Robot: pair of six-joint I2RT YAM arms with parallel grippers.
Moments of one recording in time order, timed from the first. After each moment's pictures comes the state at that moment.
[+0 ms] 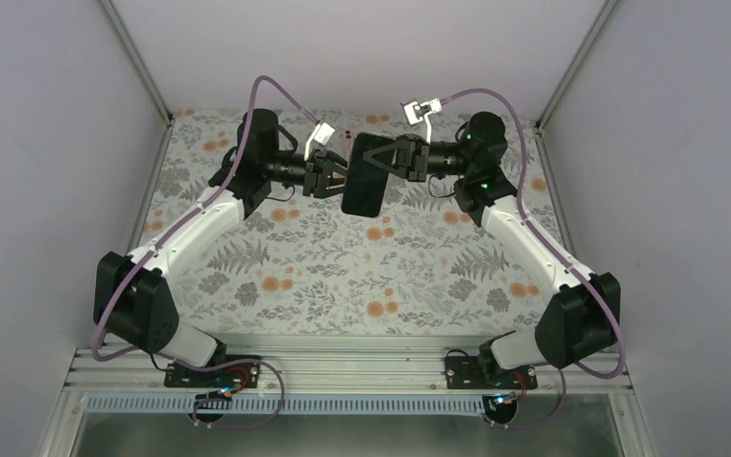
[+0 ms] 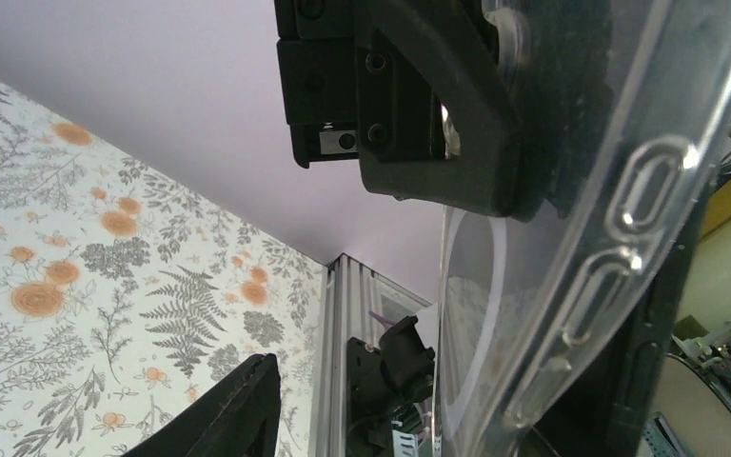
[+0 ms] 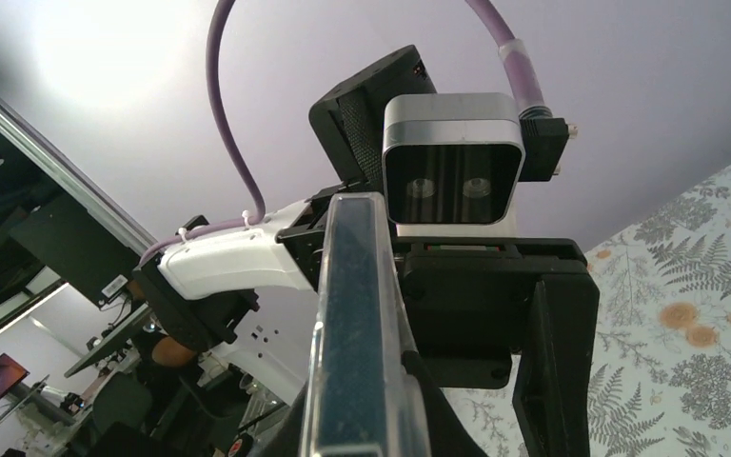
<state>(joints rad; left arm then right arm) -0.44 1.48 1.24 0.07 1.24 -0.50 0.41 1.42 1.20 0.40 -1.20 0.85</state>
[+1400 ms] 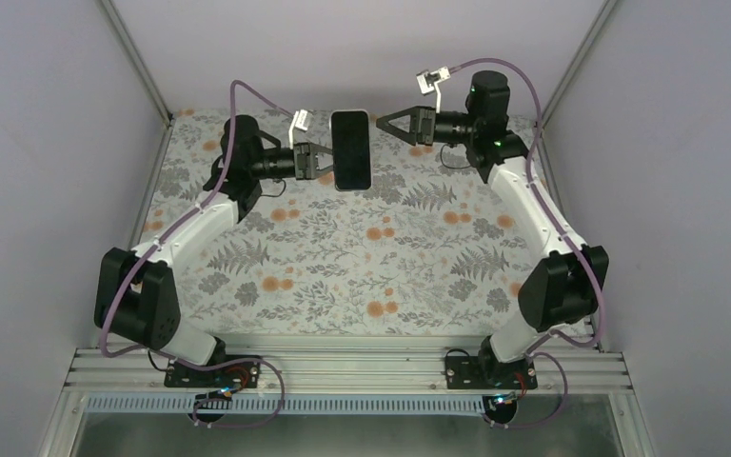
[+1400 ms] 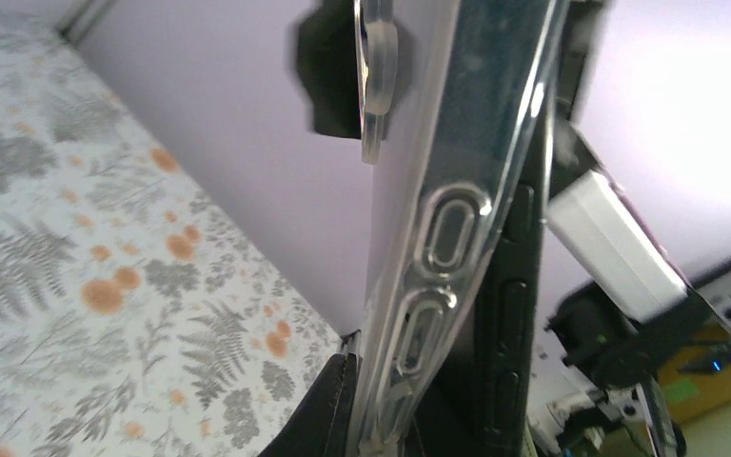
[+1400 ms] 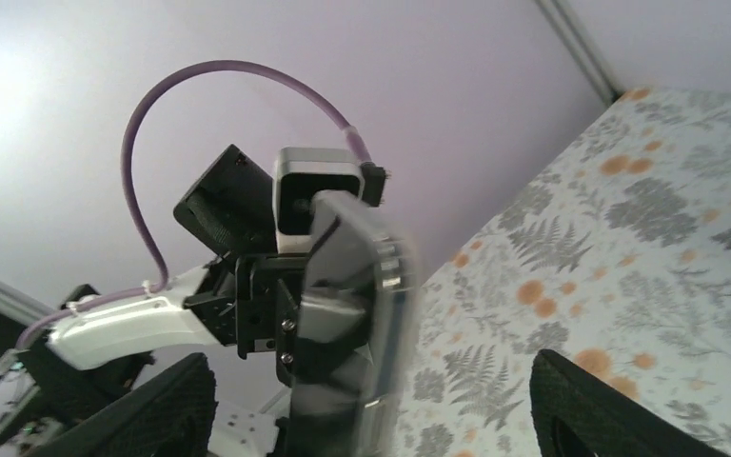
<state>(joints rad) -0.35 1.49 1.11 0.41 1.13 -0.88 0.26 1.63 1.55 -0.11 -1.20 0.59</state>
